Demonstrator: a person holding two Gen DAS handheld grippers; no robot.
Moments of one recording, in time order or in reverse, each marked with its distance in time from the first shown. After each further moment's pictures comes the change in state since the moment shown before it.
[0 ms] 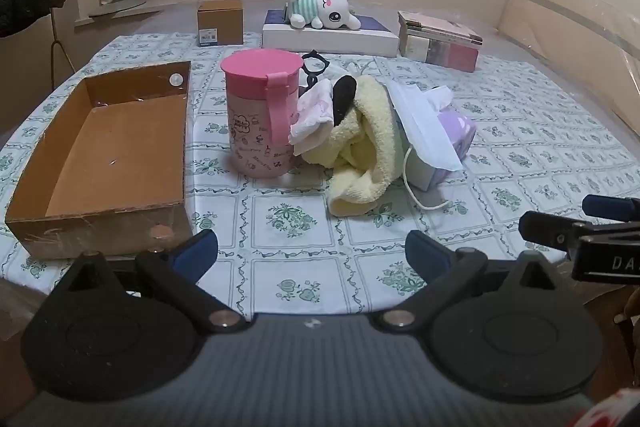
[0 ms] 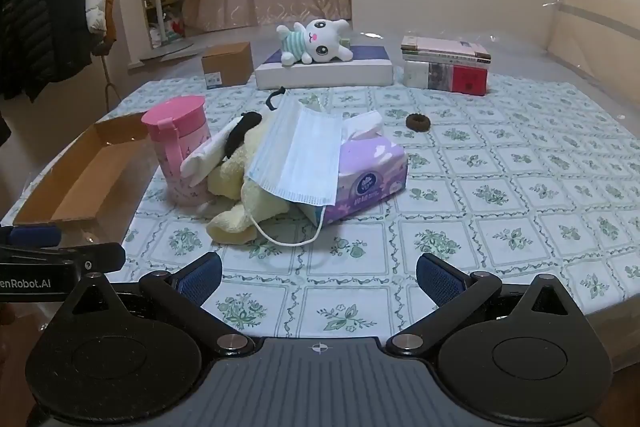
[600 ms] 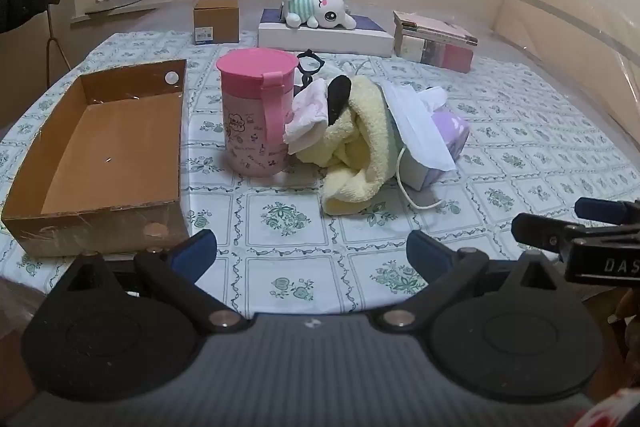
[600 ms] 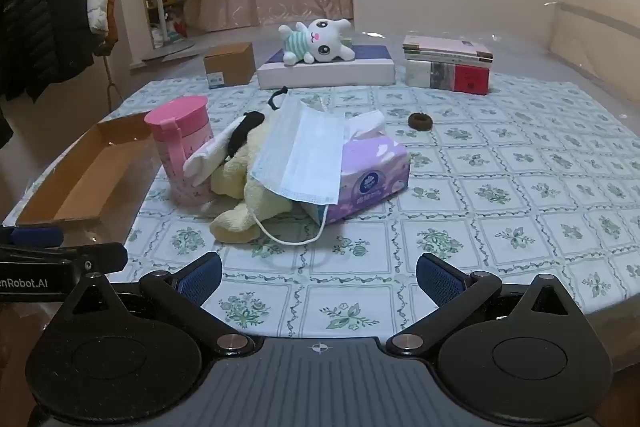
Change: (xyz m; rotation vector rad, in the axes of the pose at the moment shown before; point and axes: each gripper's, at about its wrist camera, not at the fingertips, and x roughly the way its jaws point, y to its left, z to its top) left arm -0.002 0.000 0.000 -0.004 0.020 -0.017; right arm -0.001 -0.001 -0.001 0.014 0.006 0.012
